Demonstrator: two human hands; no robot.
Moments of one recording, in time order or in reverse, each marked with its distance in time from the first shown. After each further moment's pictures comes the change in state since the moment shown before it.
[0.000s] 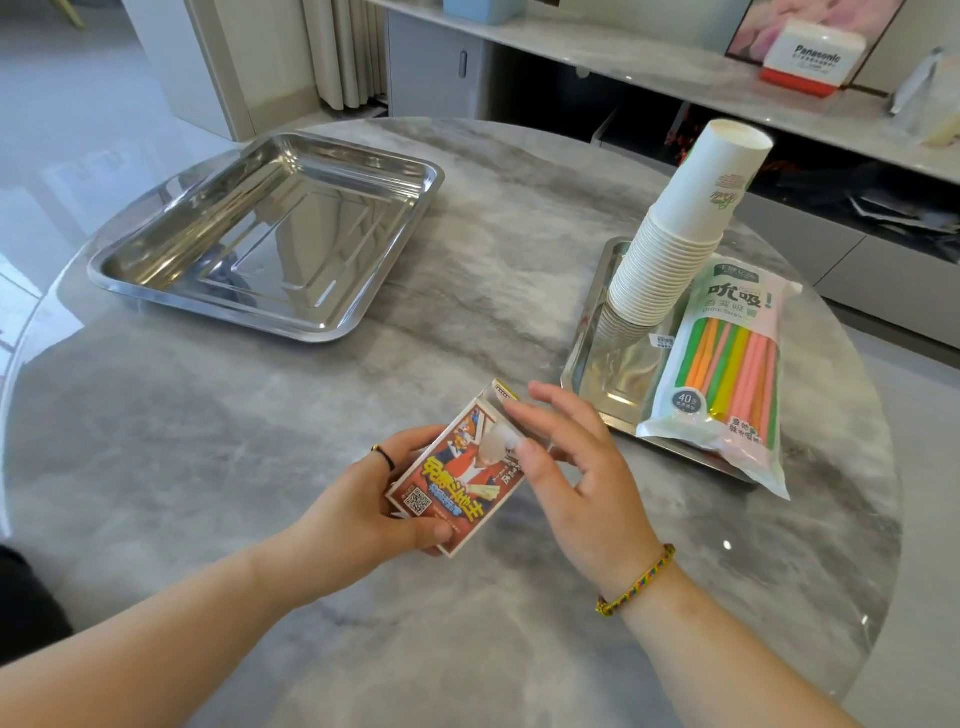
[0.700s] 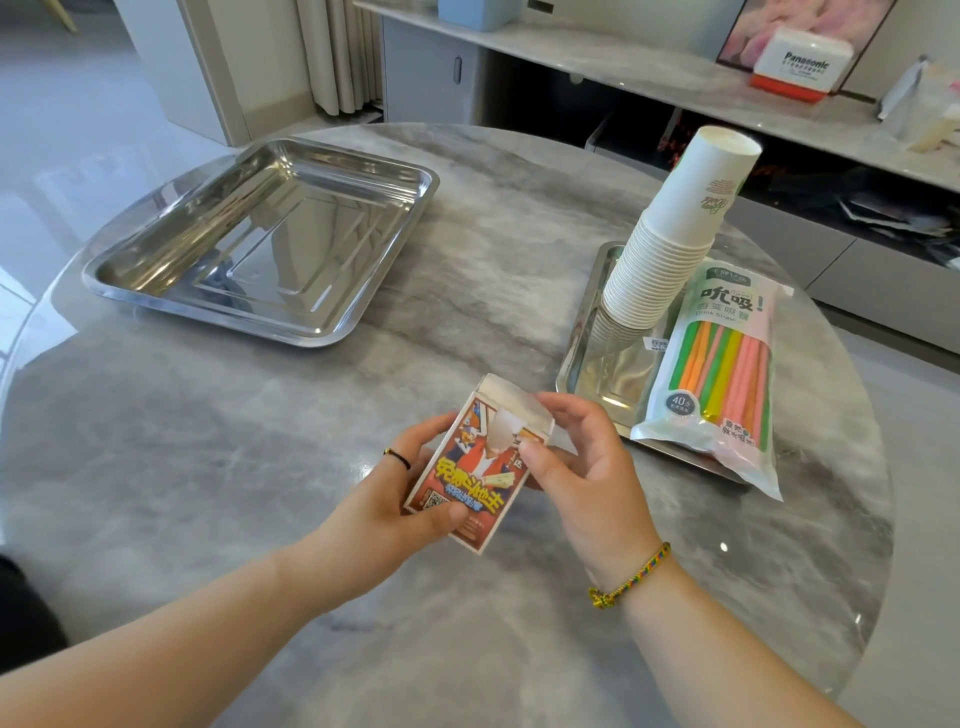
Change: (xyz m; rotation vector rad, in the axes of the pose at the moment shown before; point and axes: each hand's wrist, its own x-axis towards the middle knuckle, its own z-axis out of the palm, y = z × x) left_hand 0.005 0.002 0.015 -0.053 -0.001 0.077; right_hand 0.002 0.006 0.001 0.511 0.055 0.258
